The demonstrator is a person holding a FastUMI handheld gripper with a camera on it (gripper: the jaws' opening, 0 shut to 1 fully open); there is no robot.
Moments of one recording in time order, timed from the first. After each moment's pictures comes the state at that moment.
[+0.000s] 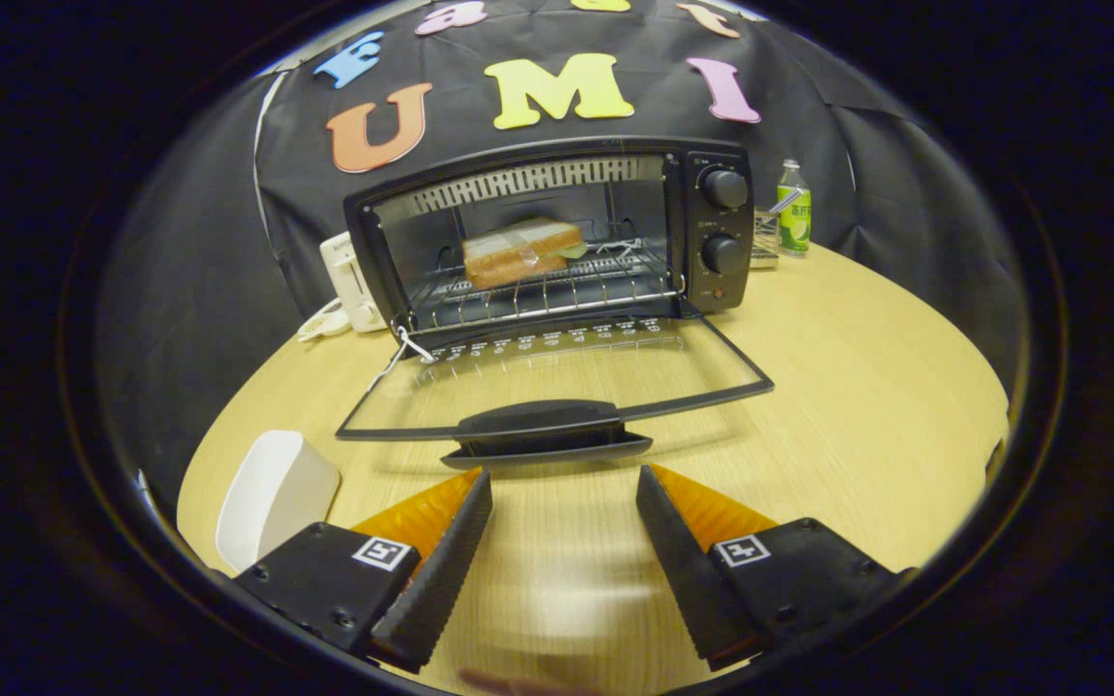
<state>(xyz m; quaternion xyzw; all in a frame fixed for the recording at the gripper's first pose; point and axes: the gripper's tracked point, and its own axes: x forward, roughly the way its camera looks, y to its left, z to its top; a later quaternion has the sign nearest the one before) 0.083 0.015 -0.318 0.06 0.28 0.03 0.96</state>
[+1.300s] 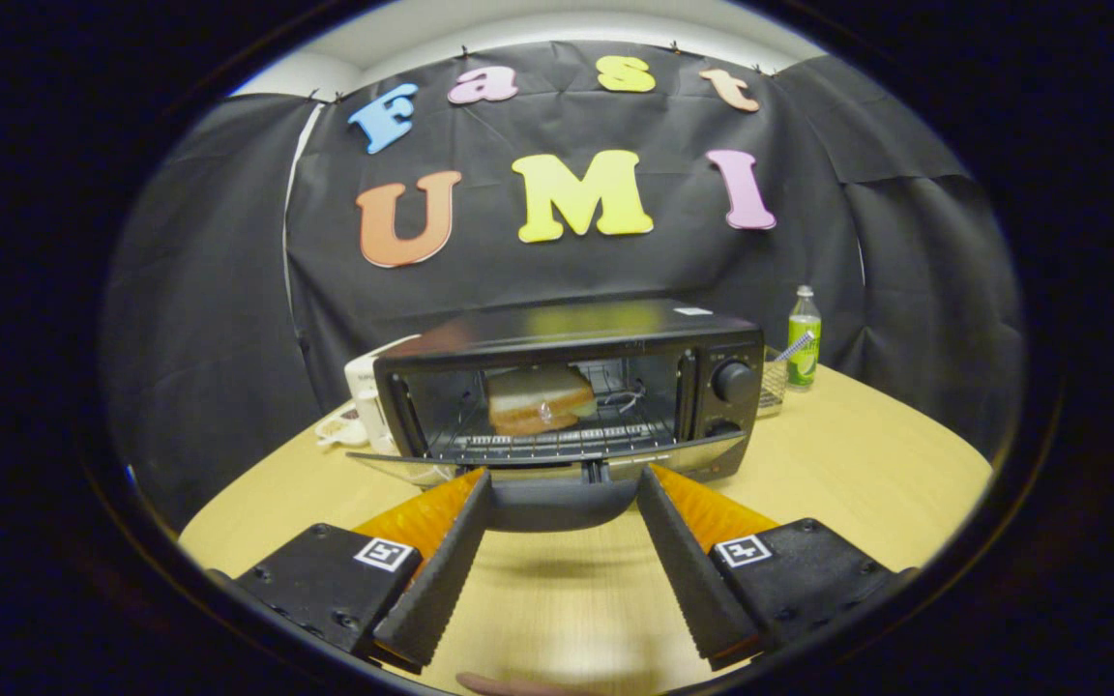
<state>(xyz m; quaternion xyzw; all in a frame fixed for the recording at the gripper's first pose) 0.136 0.020 -0.186 0.05 0.10 0.05 0.99</state>
